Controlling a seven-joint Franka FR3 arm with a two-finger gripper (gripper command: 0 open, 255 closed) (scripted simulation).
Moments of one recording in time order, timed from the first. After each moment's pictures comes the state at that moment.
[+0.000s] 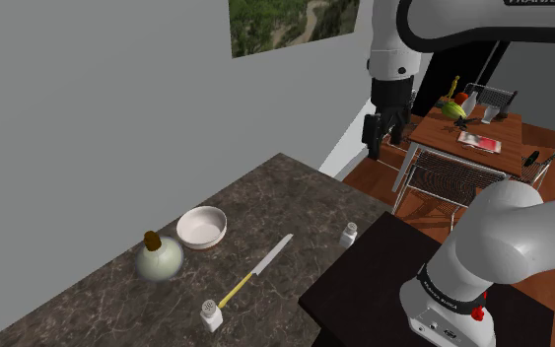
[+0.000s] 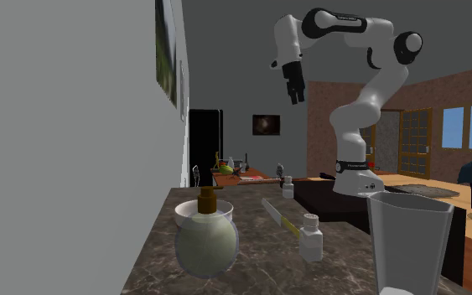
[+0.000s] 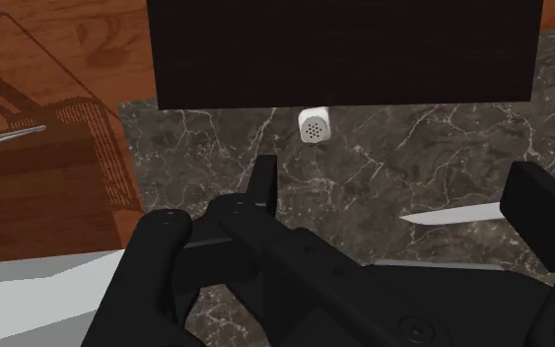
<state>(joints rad) 0.02 -0.80 0.06 -2.45 0.01 1.43 0.10</state>
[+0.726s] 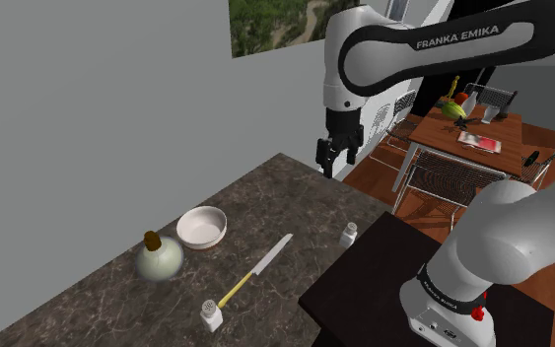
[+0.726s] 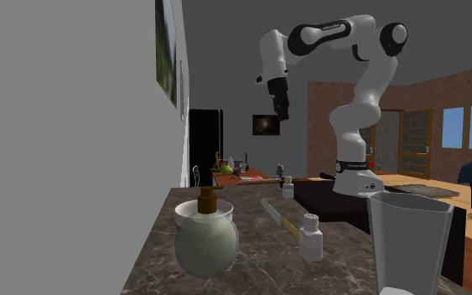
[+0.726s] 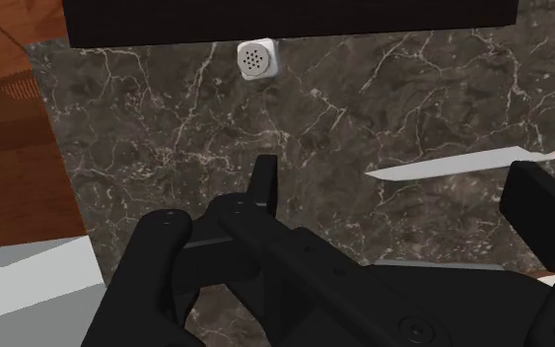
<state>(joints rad) 0.04 -0.57 0.11 -2.49 0.09 1.75 0.16</state>
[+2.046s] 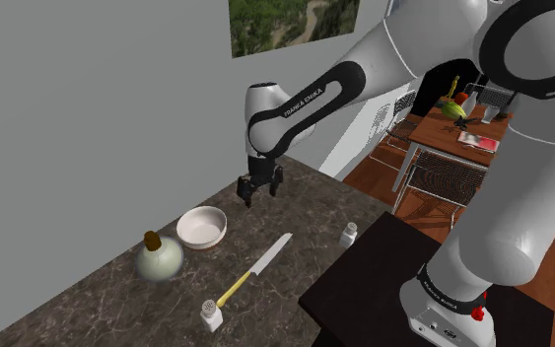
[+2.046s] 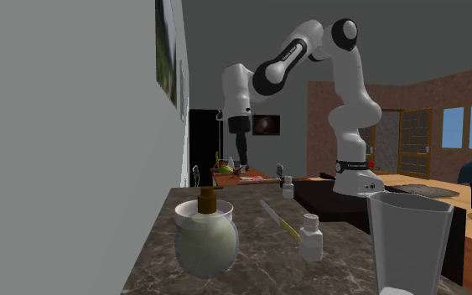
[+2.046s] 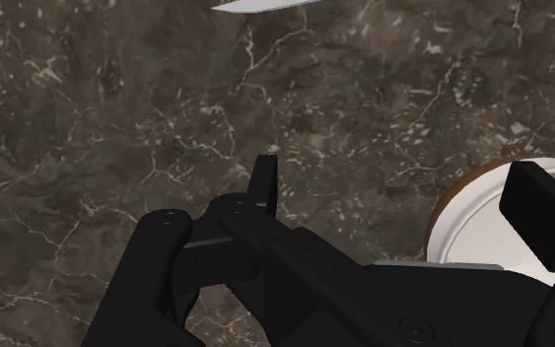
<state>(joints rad) 0.09 0.15 0.22 -2.22 0.12 2.29 0.29</state>
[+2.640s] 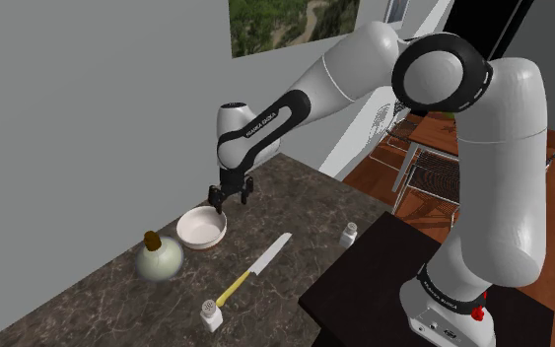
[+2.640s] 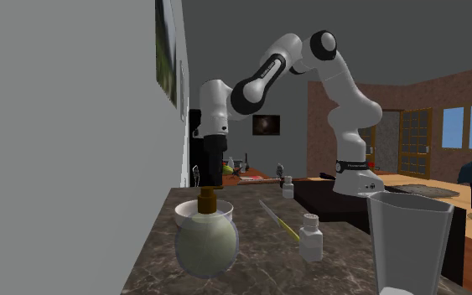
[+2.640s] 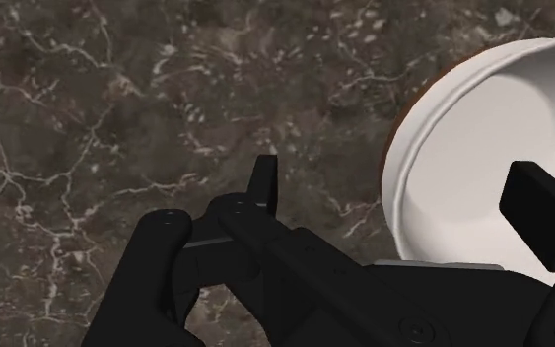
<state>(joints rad) 0.14 0.49 0.21 -1.92 0.08 2.38 0.34</state>
